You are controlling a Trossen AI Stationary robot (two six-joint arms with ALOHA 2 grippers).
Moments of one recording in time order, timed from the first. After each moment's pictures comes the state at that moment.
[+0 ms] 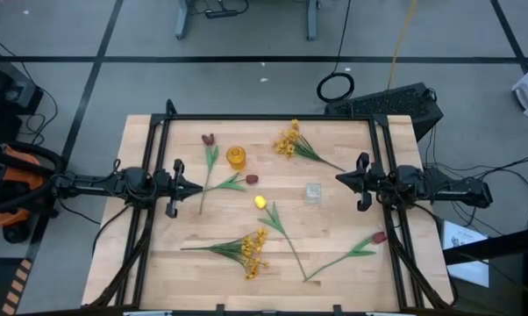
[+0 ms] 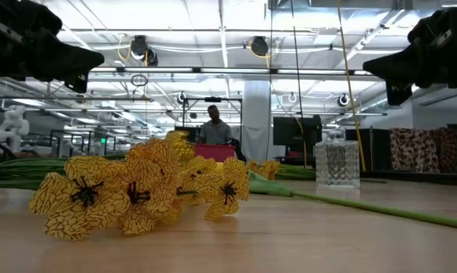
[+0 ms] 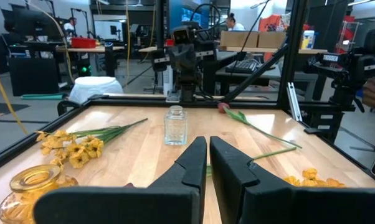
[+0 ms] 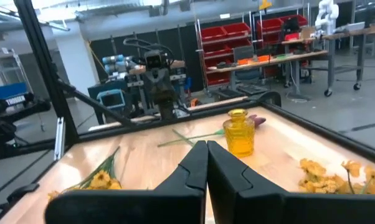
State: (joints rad) left arm -0.08 0.00 0.01 0.03 -0.03 -0.02; right arm -0.01 0.01 0.03 0.06 0.12 0.19
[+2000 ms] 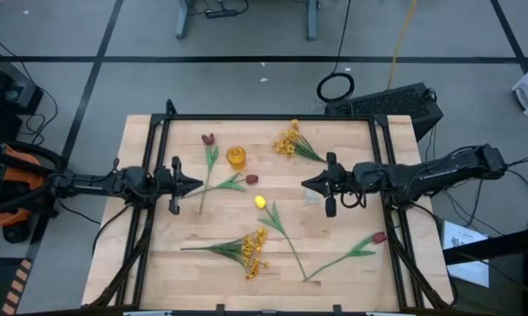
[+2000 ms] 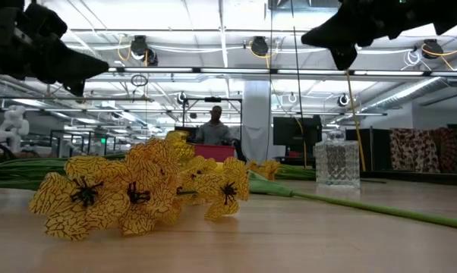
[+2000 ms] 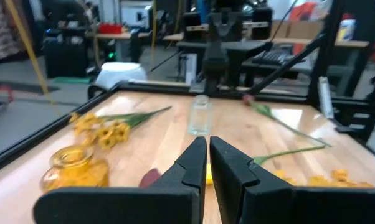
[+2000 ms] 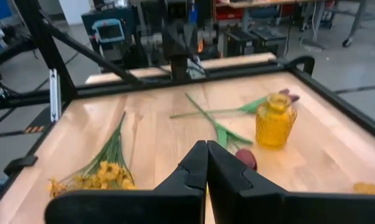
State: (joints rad) left arm -0.08 0.04 0.07 -0.05 -0.15 -0.04; right arm 0.12 0.99 0.54 0.21 0.18 0.18
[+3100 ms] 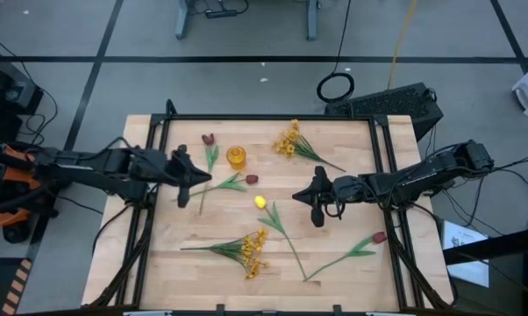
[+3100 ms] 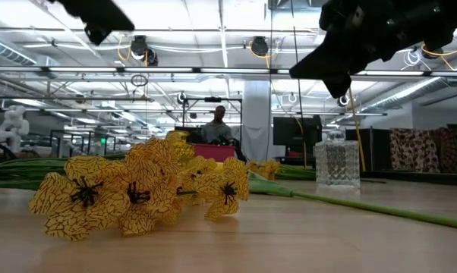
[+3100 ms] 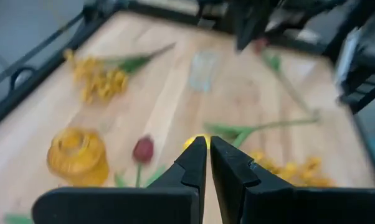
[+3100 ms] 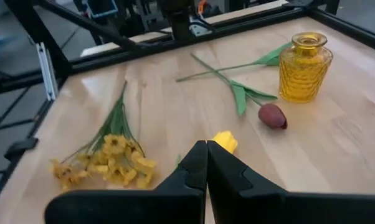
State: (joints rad) left arm -0.09 0.76 0.77 -0.53 -0.17 -0.27; right arm 0.17 1.21 0.53 0.32 0.21 0.35
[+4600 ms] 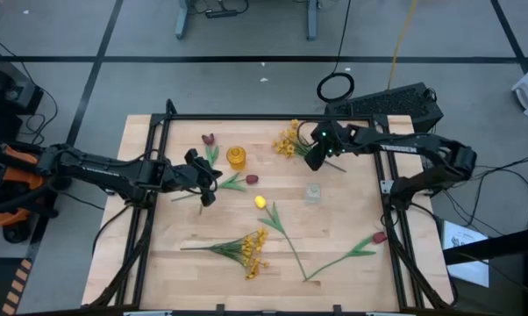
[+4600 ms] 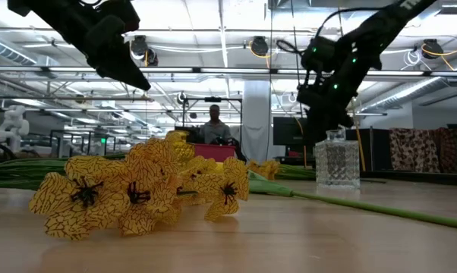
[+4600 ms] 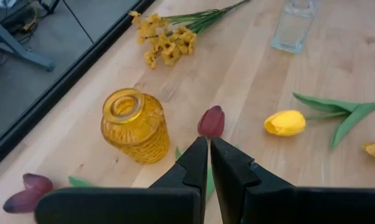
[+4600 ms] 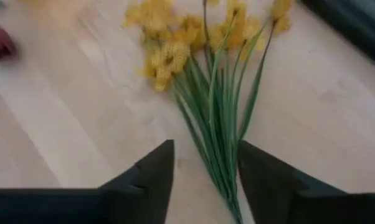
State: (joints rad) left arm -0.09 0.97 0.63 -0.35 -0.45 -0.24; right arm -0.52 1.44 0.81 -0.36 0.05 0.22
